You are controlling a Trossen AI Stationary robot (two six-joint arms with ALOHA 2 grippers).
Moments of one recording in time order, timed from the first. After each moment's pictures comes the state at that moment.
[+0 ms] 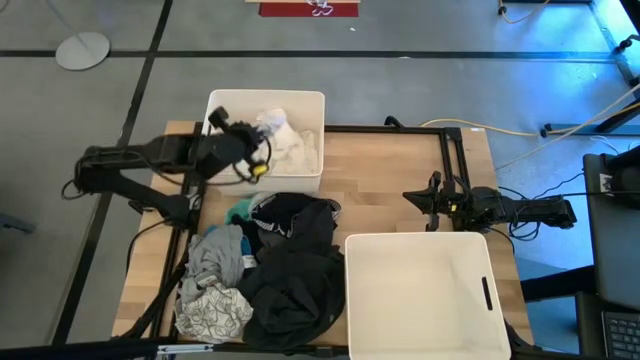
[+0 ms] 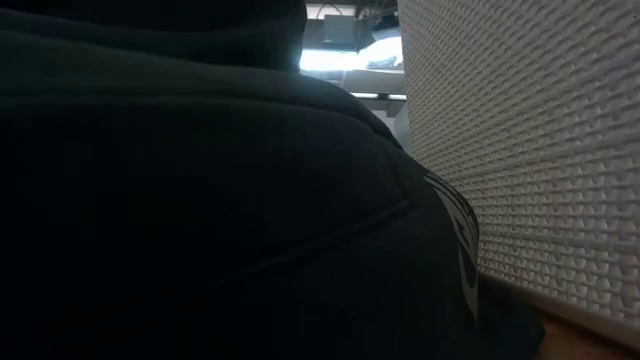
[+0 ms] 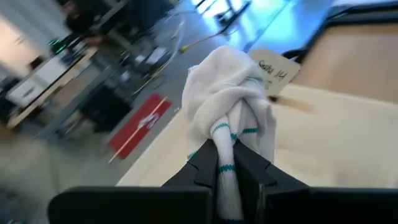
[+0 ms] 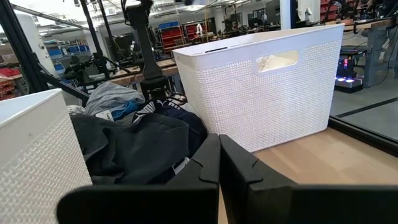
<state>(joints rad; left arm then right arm) 0.03 1.15 1.33 -0.83 -0.92 0.01 0.07 0.00 0.04 -0.01 0.27 0.18</state>
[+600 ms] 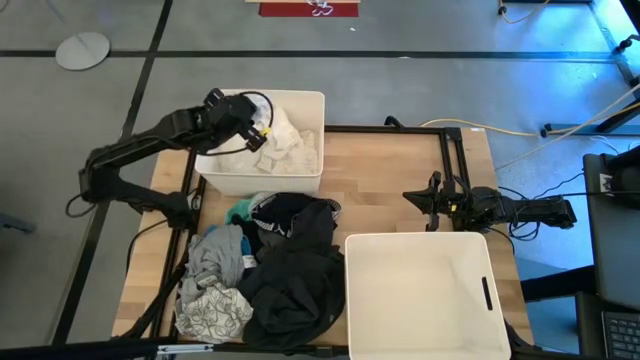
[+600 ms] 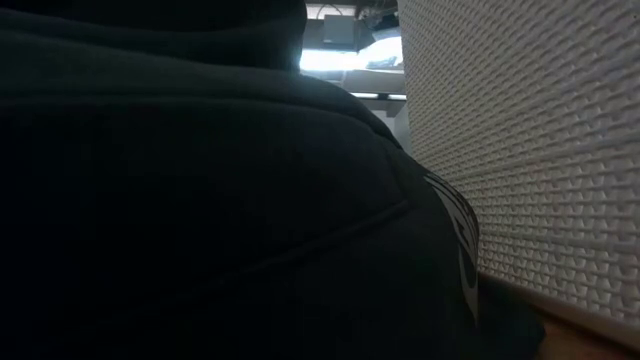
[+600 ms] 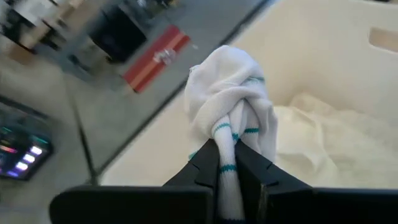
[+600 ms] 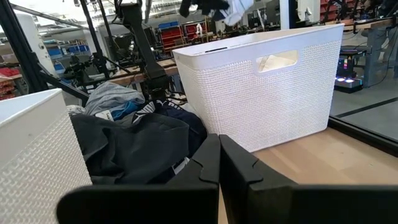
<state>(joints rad) 0.43 1.21 1.33 -0.91 -0.68 0.01 0.07 0.00 0.04 -0.01 0.27 0.18</state>
